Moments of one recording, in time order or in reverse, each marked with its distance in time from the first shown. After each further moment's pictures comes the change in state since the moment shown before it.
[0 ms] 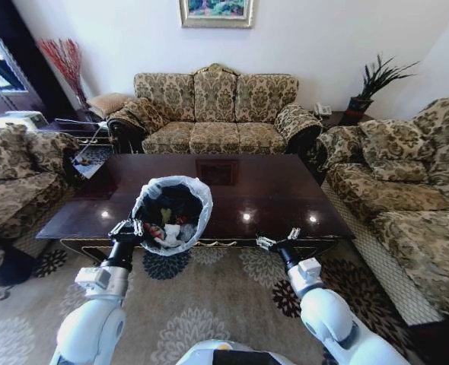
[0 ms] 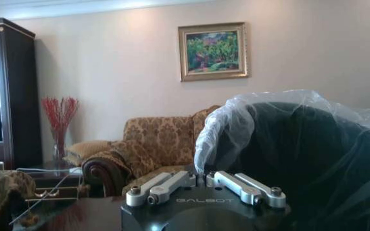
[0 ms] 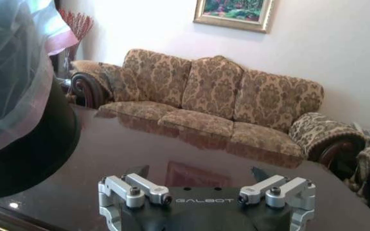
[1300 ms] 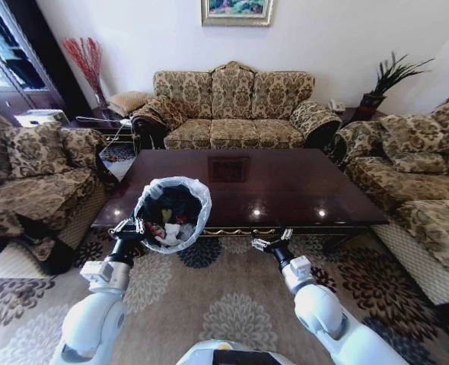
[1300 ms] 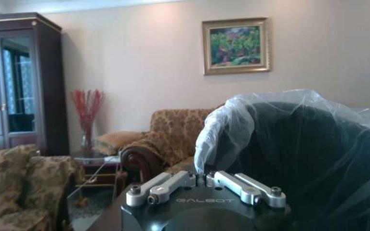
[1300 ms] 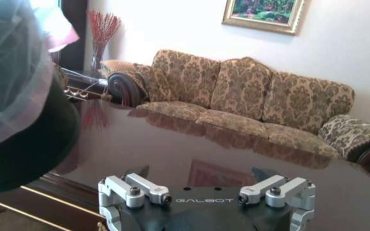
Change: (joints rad) left arm -0.022 0.013 -0.021 0.037 -0.030 0.033 -0.016; right arm 0.073 -0.015 -0.058 -0.067 0.022 0.011 -0.003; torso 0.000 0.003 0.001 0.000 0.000
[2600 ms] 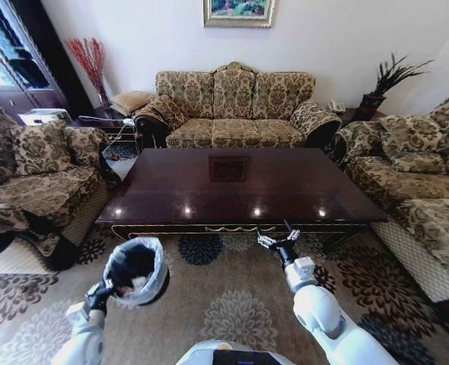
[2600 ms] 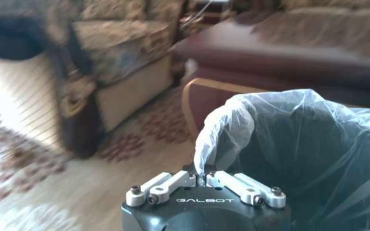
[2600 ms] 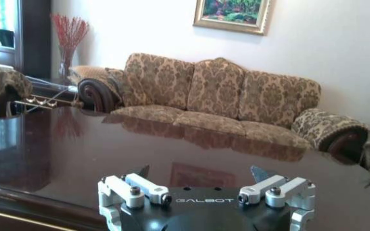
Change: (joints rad) left arm 0.012 -0.050 -0.175 0.757 -0.172 -0.135 0.005; right arm -0.017 0.098 0.053 -0.066 -0.034 0.063 0.018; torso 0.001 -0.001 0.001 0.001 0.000
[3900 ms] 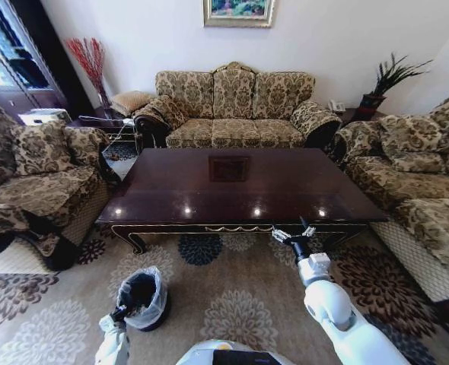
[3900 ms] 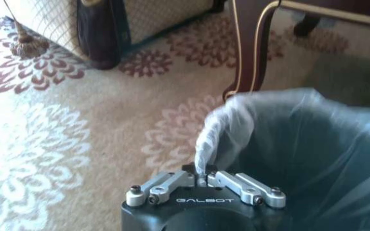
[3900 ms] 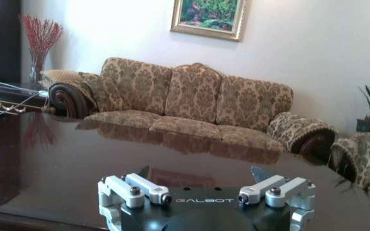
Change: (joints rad) left arm -0.413 0.006 0.034 0.776 0.009 -0.182 0.040; right arm -0.043 -0.015 0.143 -0.024 0.042 0.051 -0.035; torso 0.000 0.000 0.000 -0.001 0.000
